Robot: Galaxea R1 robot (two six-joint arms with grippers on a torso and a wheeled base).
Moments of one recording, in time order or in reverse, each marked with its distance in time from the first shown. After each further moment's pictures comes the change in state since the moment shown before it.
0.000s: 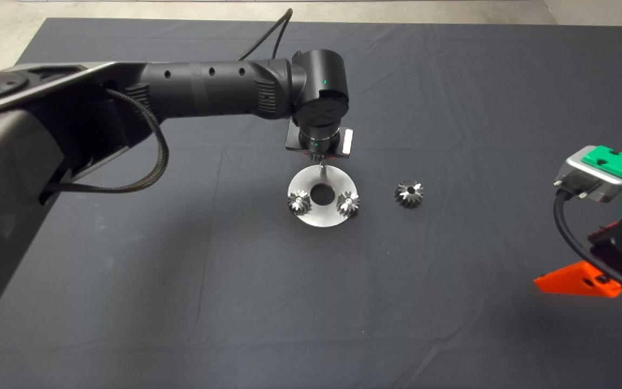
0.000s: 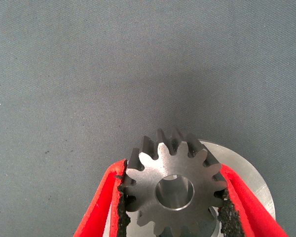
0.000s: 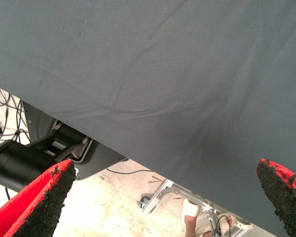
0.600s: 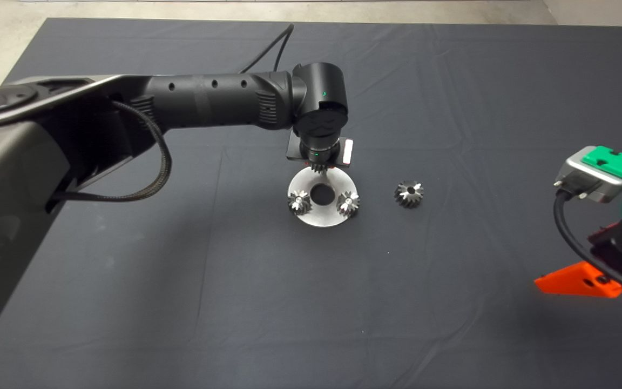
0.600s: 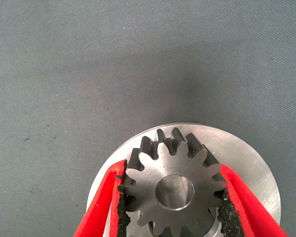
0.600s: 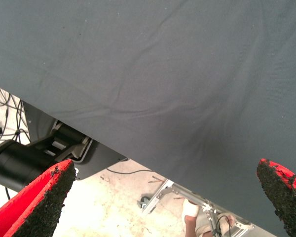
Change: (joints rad) left arm 0.030 0.000 0.005 -0.006 -0.006 0.000; right arm 0.000 0.000 0.000 0.000 0.000 0.000
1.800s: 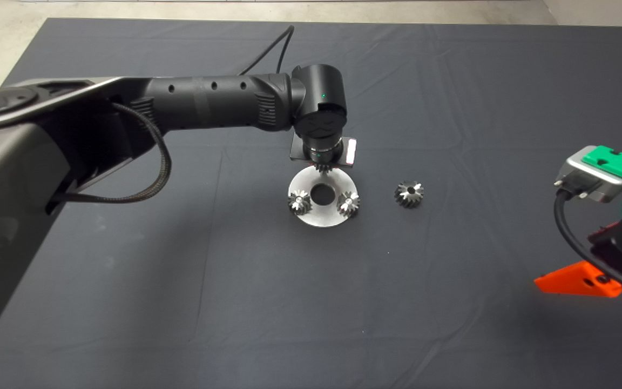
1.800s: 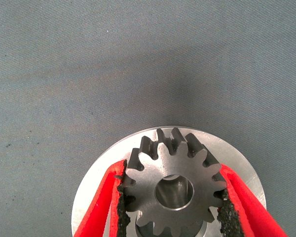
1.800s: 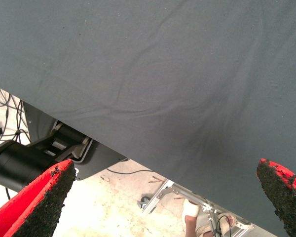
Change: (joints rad) left arm 0.006 -0.002 0.000 0.003 -0.044 0.001; right arm 0.000 -0.002 0.000 0.000 0.000 0.000
